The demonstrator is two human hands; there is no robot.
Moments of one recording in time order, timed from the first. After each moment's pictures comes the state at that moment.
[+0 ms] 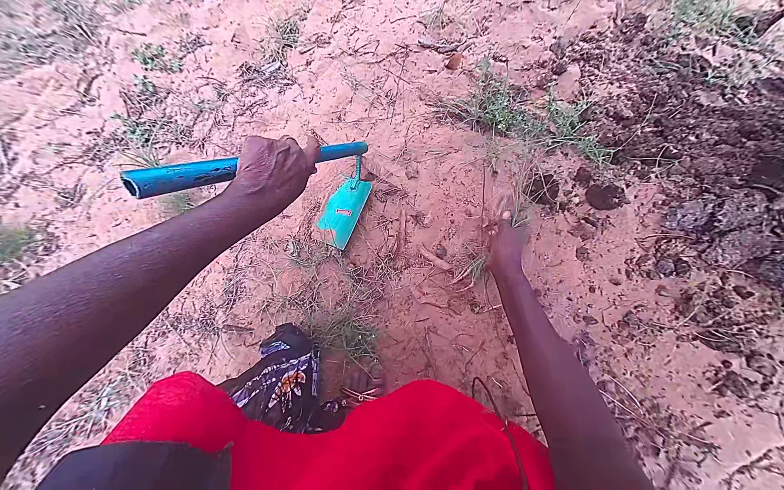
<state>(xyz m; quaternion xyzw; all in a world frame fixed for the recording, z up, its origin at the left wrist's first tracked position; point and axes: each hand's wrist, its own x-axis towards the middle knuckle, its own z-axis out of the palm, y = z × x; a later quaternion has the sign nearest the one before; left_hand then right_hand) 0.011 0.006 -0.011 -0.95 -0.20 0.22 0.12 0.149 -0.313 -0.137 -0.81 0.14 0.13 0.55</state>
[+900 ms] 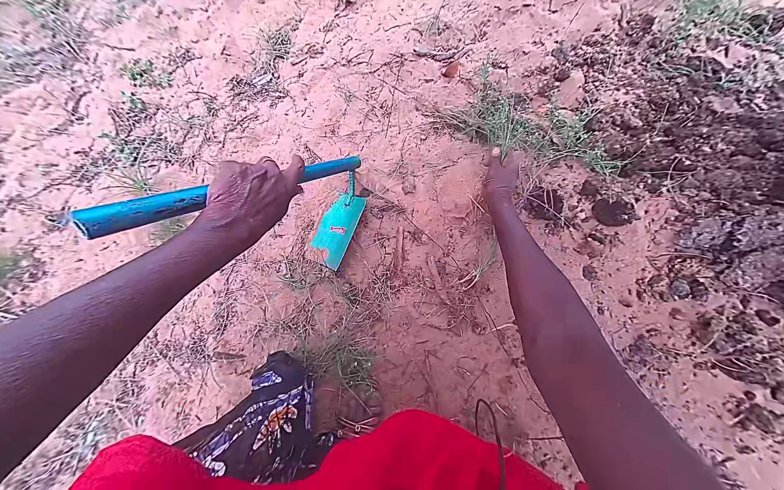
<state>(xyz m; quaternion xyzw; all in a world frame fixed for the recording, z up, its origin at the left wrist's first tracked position) 0.010 0.020 -0.020 -0.94 -0.19 0.22 0.15 0.290 -0.237 -0.166 -0.88 -0.02 0.10 0.47</state>
